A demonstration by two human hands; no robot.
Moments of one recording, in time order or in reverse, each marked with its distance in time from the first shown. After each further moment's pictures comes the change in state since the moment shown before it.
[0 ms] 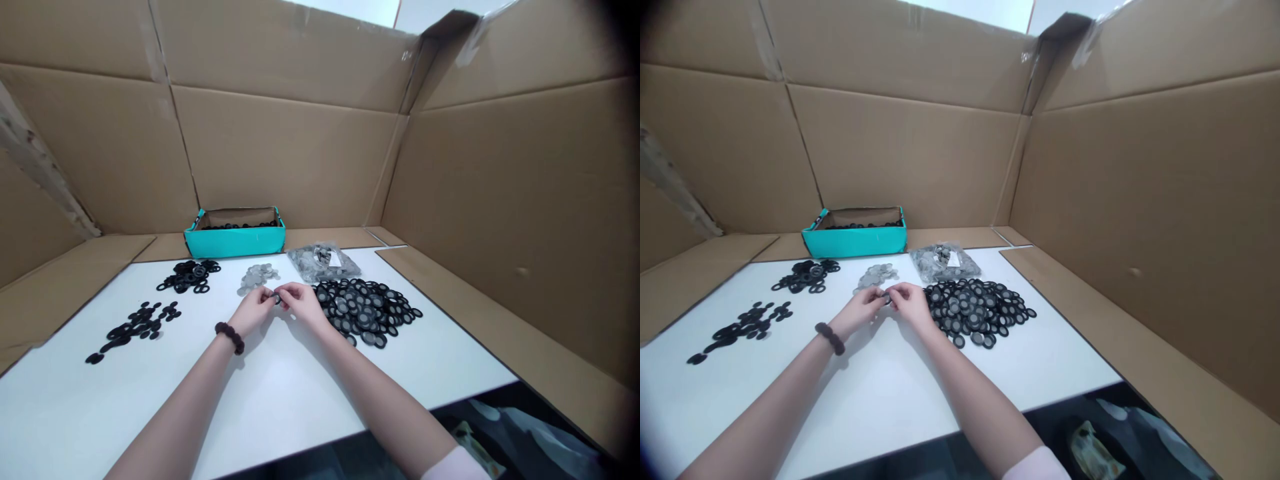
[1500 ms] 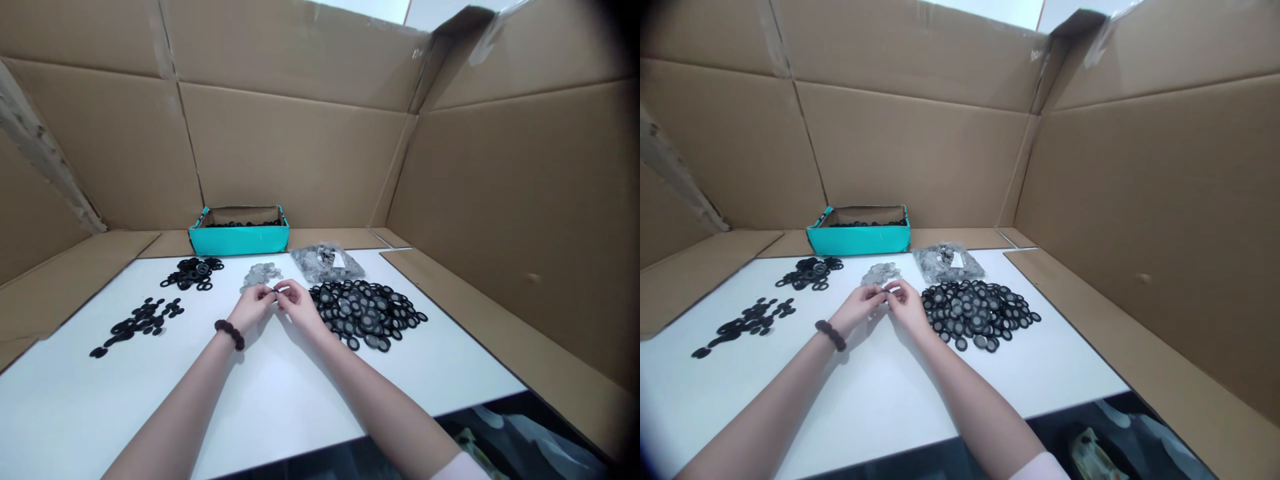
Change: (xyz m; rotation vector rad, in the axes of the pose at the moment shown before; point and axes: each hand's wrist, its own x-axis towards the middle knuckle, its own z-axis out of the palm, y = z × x) left_hand 0.000 0.000 -0.005 -0.056 0.031 -0.006; right_hand -0.001 0.010 0.009 0.030 -0.044 -0.069
